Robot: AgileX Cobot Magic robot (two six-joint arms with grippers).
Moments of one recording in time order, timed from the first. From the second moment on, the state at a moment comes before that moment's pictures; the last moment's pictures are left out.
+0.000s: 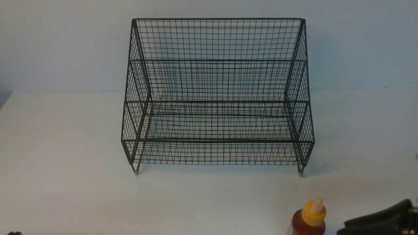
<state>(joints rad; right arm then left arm) 0.14 0.82 -0.60 0.84 1.13 -0.75 -0.01 -0.01 0.03 -0.01 0.37 0.01</state>
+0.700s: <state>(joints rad) 0.38 1.20 -0.71 0.49 0.84 -0.45 -0.01 -0.01 0.03 -0.01 0.37 0.01</state>
